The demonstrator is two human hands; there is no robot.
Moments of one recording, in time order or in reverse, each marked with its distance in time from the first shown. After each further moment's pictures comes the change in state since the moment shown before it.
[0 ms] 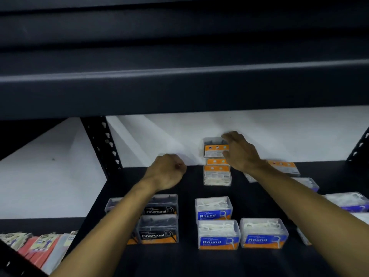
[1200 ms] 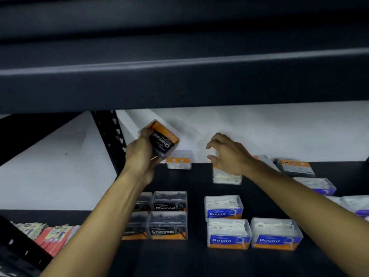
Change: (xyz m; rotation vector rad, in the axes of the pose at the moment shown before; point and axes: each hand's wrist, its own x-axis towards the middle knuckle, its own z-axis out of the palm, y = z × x) left_hand -0.024 -0.007 -0.047 -1.337 0.474 -0.300; right_hand -0.002 -0.043 0.008 -0.001 0.003 -0.365
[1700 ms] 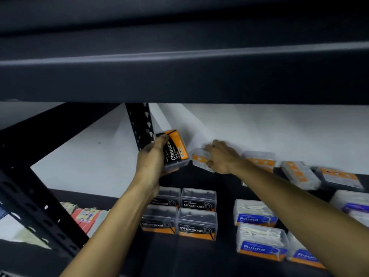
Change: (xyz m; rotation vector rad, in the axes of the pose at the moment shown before) left_hand -0.006 -0.003 -0.056 0.104 0.077 -0.001; right_hand 0.072 -0.056 0.068 0.024 -0.333 0.101
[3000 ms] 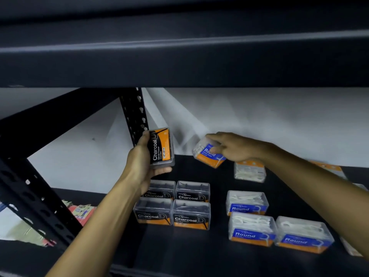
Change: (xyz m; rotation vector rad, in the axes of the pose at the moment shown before) left_hand -0.004 -0.004 -0.016 -0.037 -0.157 -0.035; right_hand -0.056 0.007 -0.073 0.285 -0.163 -0.120
